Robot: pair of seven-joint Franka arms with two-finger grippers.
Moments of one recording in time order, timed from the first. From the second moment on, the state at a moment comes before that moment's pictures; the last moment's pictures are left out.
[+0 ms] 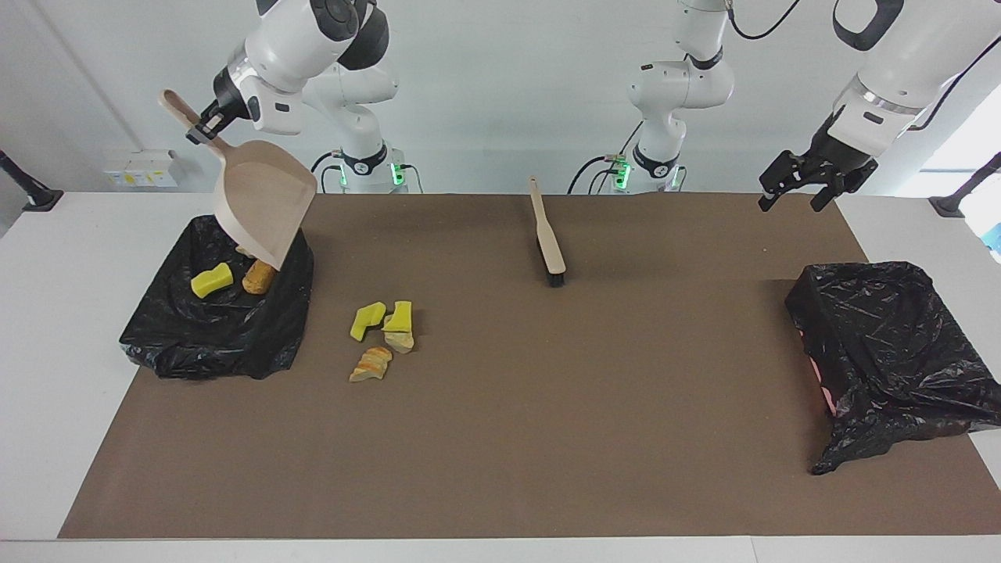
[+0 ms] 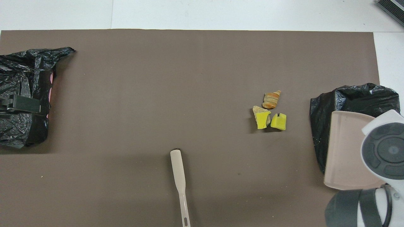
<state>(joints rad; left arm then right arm) -0.04 -0.07 0.03 -1.64 -0.10 1.57 0.01 0.09 -0.32 0.17 -2.00 -0.73 1.35 -1.03</state>
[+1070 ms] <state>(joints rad) -0.05 -0.08 0.02 -1.63 -0.03 1.57 0.05 0.24 0.05 0.26 -1.69 -0.08 1.54 0.36</state>
